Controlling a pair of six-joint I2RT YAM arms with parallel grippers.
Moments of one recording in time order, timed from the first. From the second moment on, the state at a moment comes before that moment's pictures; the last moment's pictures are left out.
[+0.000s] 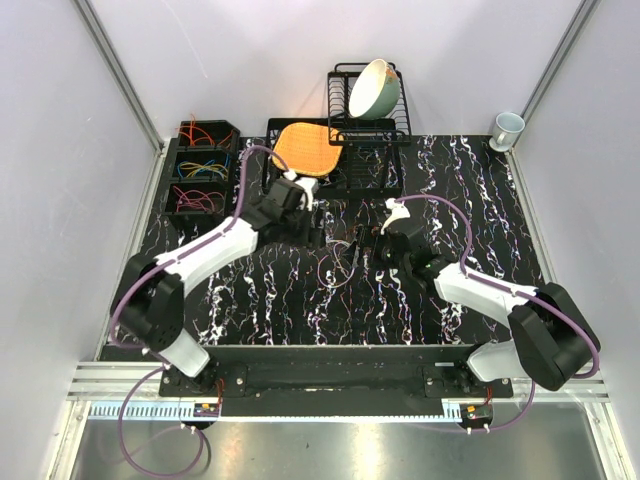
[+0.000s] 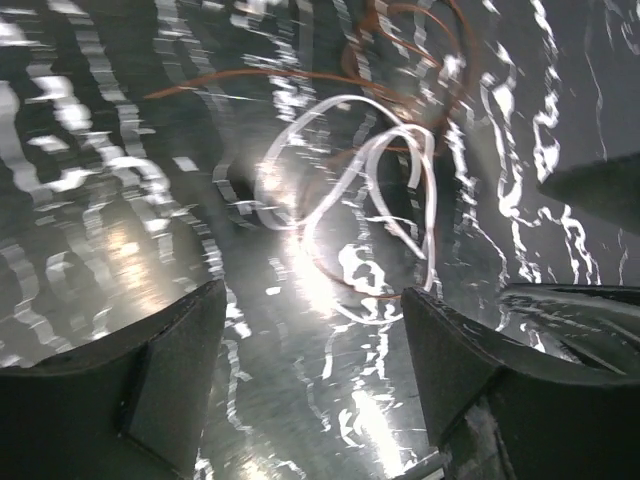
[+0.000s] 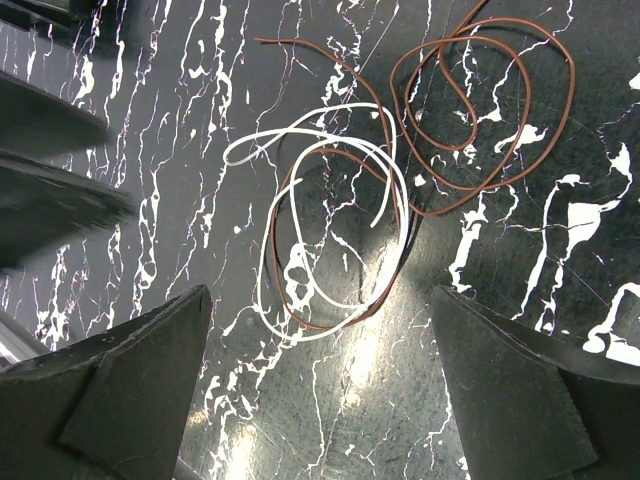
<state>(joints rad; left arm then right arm) -0.59 1.57 1.15 -0.44 0.10 -0.36 0.61 1.36 0.65 0.15 -0.06 0.61</state>
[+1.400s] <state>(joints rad) -0.66 1.54 1.49 -0.75 0.04 -0.32 0.61 1.36 0.65 0.15 -0.06 0.61</state>
